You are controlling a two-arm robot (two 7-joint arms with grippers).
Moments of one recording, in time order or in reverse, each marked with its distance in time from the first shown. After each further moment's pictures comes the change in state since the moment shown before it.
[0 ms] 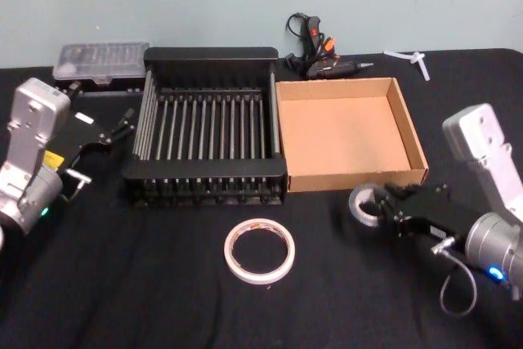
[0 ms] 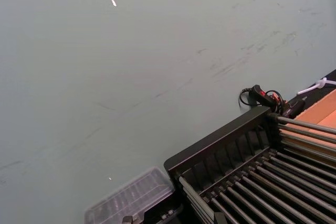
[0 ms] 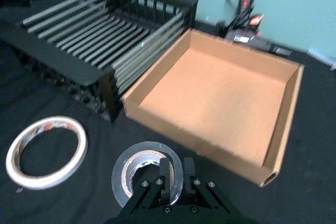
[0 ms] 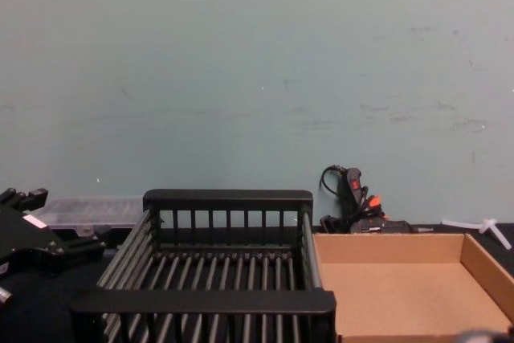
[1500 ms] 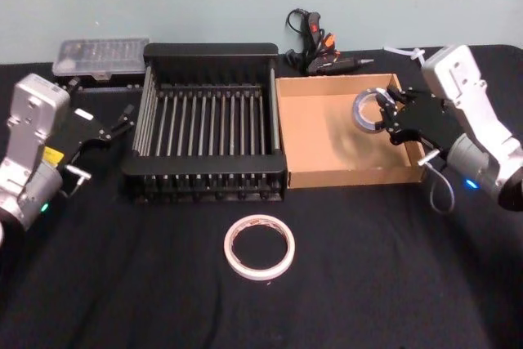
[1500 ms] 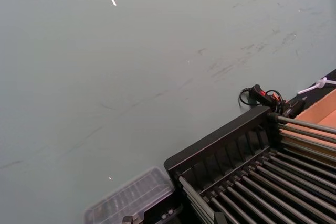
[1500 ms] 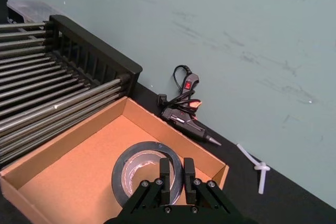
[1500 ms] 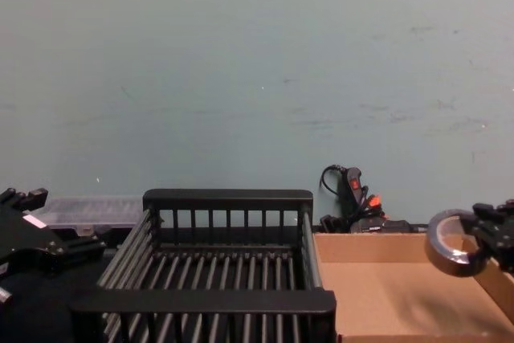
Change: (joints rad) left arm 0.000 0.000 0.000 0.000 0.000 0.000 0.000; right arm 0.324 -0.102 -0.054 0.388 -0.299 -0.379 0.029
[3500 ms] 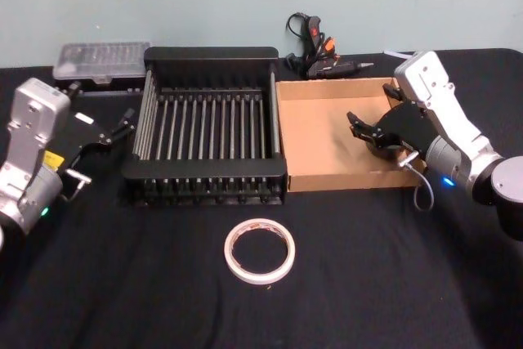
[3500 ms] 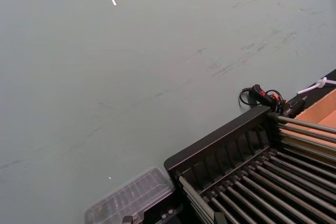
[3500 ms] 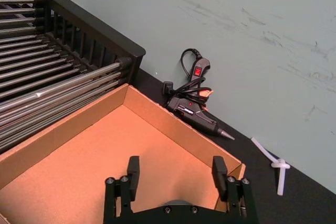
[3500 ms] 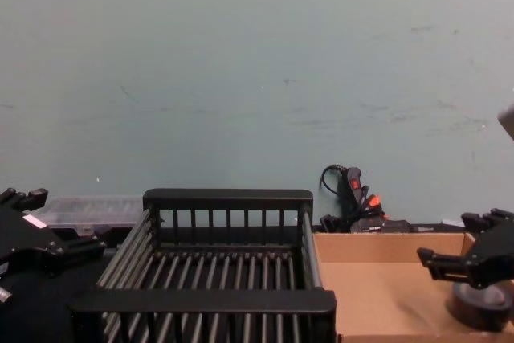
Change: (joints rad) left arm 0.000 0.000 0.000 0.000 0.000 0.000 0.000; right arm 0.112 -0.069 -0.035 0.194 -0.051 -0.027 0.019
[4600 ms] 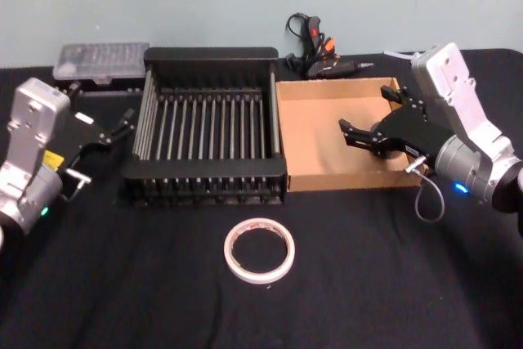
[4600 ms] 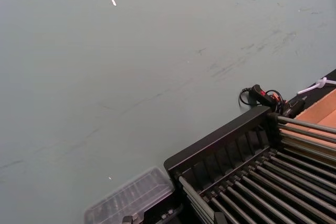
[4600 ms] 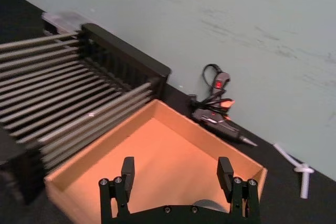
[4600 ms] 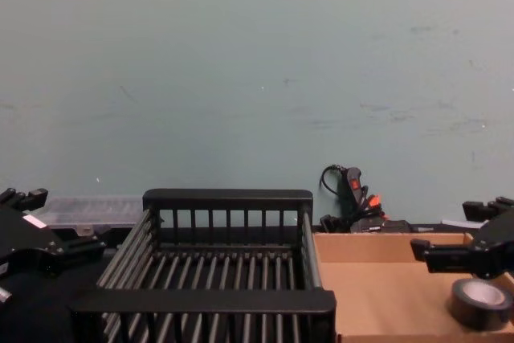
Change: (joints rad) left arm 0.000 0.000 0.000 0.000 0.000 0.000 0.000; right arm -0.098 0.048 0.036 -0.206 0.116 0.108 0.085
